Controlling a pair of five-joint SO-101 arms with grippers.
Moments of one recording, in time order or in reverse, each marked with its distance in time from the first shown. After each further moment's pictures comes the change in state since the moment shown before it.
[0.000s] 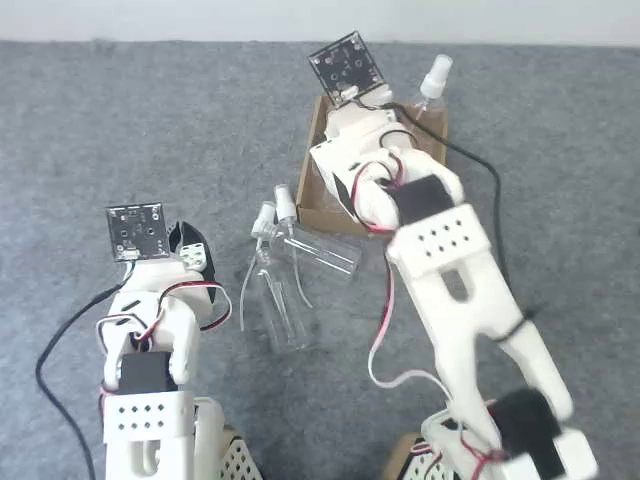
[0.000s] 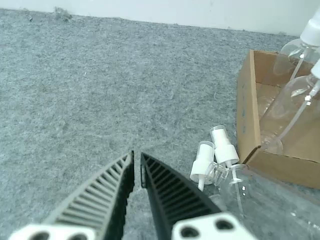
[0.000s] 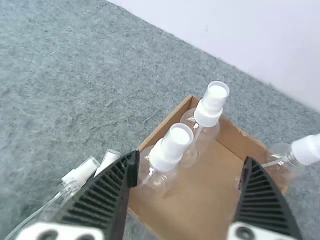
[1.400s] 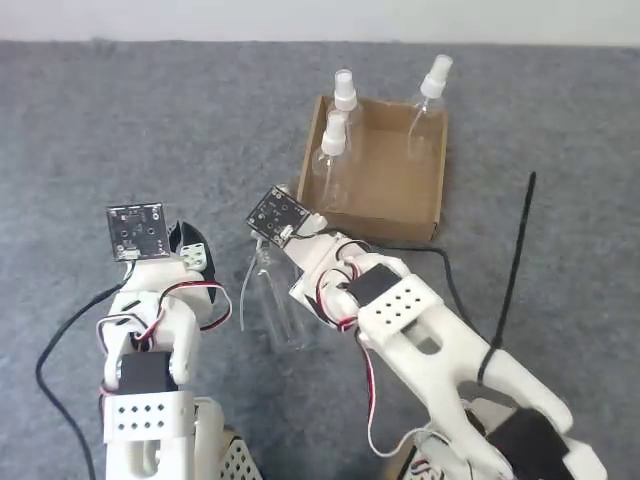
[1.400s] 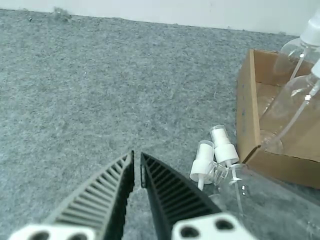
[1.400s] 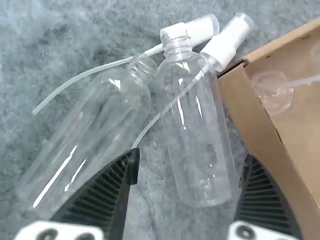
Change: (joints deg) left arm 0.1 0.0 0.0 0.0 0.0; right arm -14.1 -5.5 35.3 -7.1 7.8
